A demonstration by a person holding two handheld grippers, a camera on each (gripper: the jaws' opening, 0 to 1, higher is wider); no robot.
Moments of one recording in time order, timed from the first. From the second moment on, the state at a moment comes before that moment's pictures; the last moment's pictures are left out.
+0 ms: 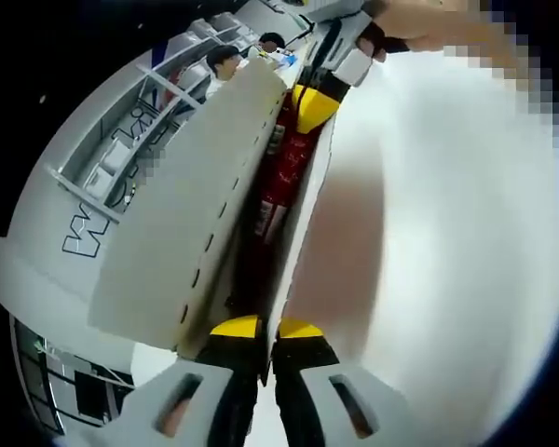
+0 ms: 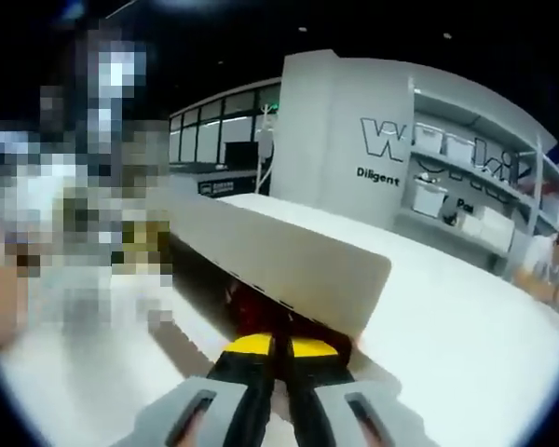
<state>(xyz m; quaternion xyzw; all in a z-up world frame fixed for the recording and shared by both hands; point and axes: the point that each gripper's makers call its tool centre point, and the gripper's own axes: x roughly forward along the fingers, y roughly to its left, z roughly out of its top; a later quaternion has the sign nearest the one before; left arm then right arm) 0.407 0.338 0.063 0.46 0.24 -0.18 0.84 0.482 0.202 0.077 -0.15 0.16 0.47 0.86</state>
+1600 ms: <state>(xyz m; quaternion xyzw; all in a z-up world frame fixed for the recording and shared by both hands) 0.407 0.340 0.062 0.44 0.25 -0.18 0.84 0.416 0.143 0.132 -0.22 0.14 0.44 0.86</state>
